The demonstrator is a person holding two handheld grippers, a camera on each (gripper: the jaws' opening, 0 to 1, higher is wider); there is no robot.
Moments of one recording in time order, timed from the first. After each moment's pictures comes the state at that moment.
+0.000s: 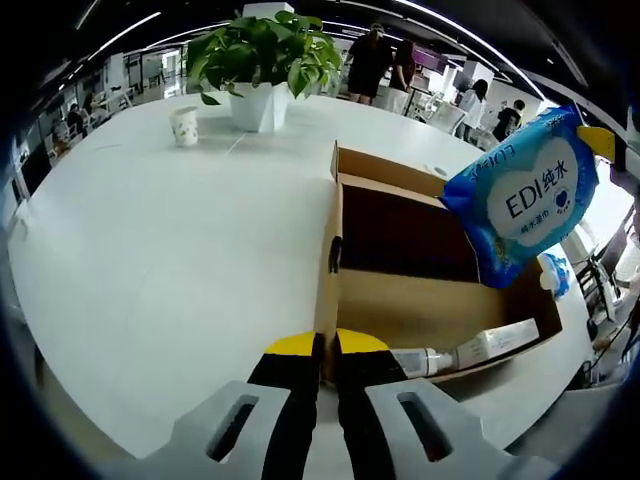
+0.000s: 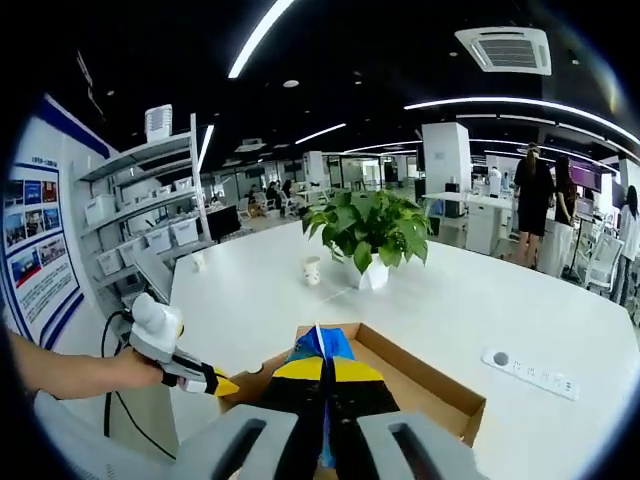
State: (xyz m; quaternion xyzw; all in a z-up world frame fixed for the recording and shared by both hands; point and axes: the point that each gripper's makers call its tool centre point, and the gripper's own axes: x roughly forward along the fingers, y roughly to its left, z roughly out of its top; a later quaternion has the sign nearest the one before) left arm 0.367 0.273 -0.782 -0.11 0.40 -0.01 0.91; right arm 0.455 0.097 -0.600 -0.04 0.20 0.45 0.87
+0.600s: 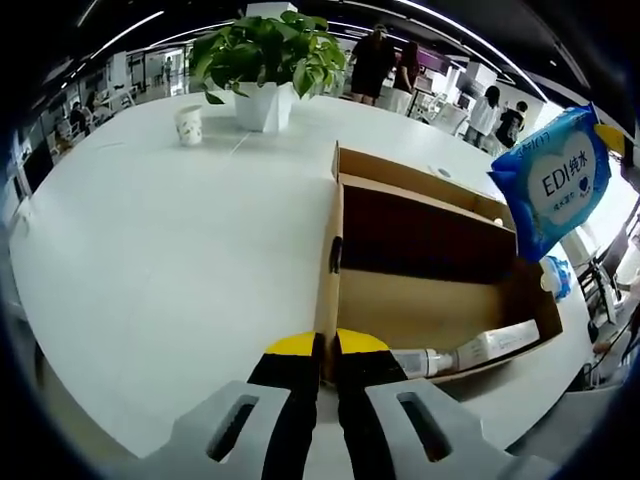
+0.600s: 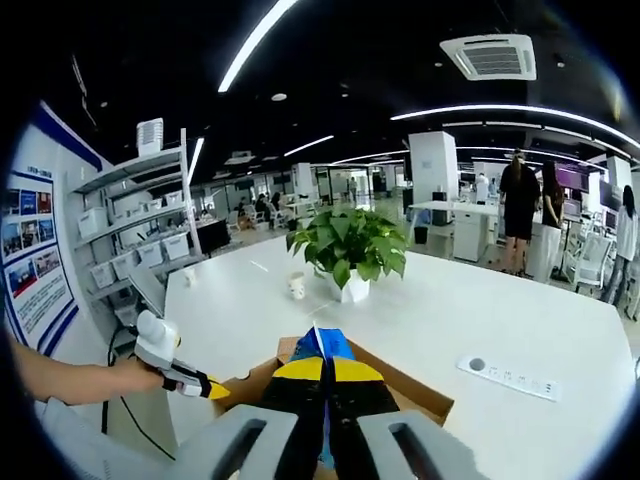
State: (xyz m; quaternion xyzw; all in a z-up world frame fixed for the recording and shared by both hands) left arm 0.367 0.279 -0.783 -0.11 0.40 0.00 0.91; right arm 0.460 0.053 -0.571 -0.02 0.18 0.43 0.89
